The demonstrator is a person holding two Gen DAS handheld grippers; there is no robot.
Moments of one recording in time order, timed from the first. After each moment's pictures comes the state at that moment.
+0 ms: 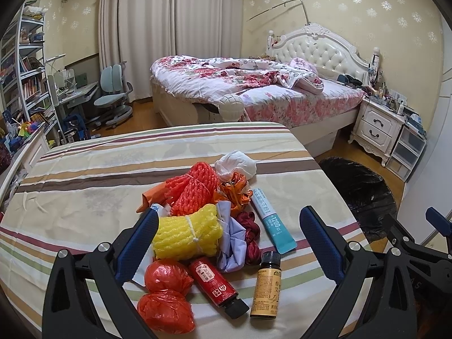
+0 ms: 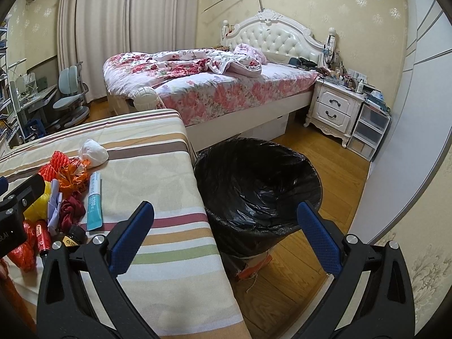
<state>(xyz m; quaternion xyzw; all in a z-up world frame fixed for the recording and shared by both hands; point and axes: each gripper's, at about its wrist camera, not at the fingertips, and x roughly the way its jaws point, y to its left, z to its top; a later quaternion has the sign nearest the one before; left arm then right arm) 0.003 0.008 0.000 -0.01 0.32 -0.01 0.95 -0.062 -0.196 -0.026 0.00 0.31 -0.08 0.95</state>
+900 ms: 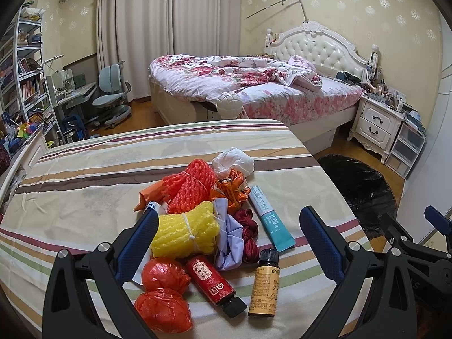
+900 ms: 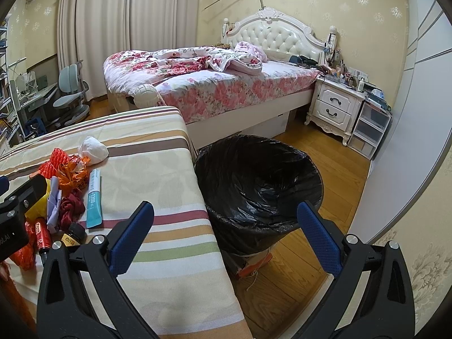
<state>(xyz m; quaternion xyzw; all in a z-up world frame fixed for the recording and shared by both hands) 0.003 0.007 -0.003 0.00 0.33 -0.01 0.95 -0.061 -0.197 -0.026 0.00 0.31 -0.08 0.95</state>
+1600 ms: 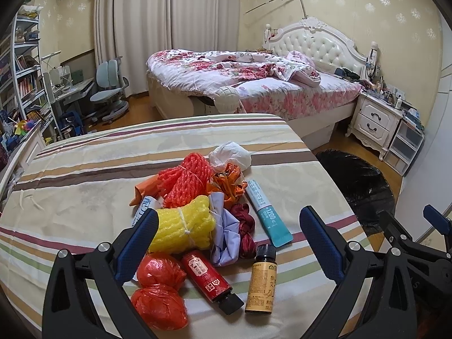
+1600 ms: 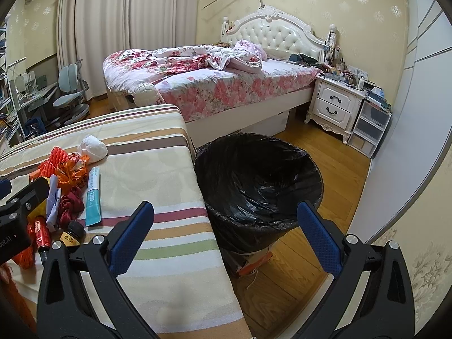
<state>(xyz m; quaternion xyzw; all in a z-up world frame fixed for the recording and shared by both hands) 0.003 0.000 -0.009 0.00 0.34 -0.02 0.94 -0.060 -0.198 -0.026 0.00 0.31 -0.08 0.95</state>
